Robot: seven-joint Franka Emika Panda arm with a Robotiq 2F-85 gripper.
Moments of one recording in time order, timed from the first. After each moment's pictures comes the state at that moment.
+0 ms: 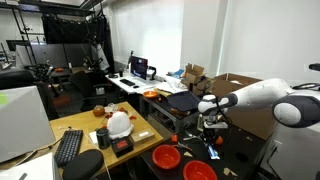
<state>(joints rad) -0.30 1.41 -0.03 -0.83 0.20 1.86 0.26</state>
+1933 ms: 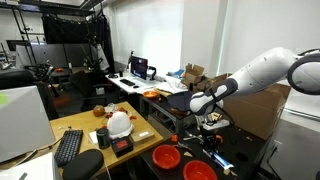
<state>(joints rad) -0.10 1.00 -0.03 -1.42 0.16 1.80 0.15</state>
